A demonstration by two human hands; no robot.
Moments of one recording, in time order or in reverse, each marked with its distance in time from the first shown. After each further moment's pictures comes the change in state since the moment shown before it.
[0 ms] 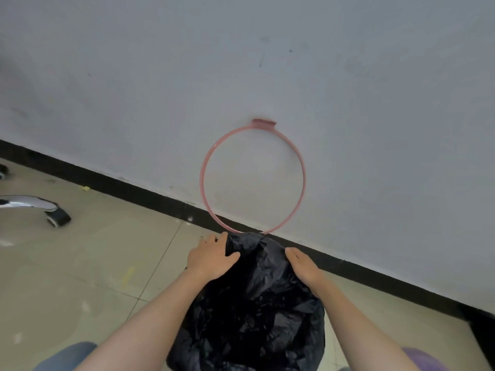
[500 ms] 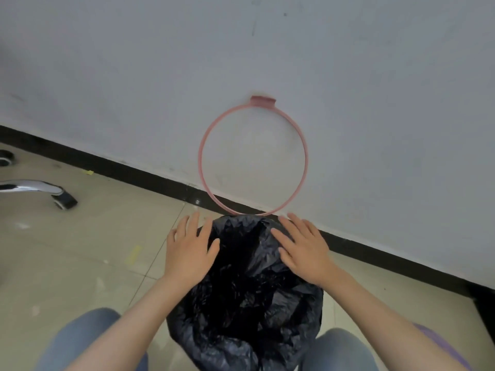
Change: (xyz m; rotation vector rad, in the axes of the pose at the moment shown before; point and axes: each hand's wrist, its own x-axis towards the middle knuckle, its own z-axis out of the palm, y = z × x) left_hand -0.058 -0.013 0.002 0.030 0.381 0.035; right_hand -0.021 0.020 -0.003 -1.052 0.531 -0.927
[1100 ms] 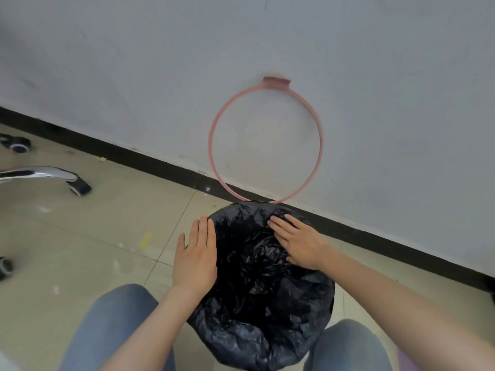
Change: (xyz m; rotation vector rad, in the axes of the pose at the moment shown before) left_hand -0.028 -0.006 0.027 0.218 -0.134 0.004; right_hand 0.025 -0.003 0.005 -0.274 -0.683 -0.408
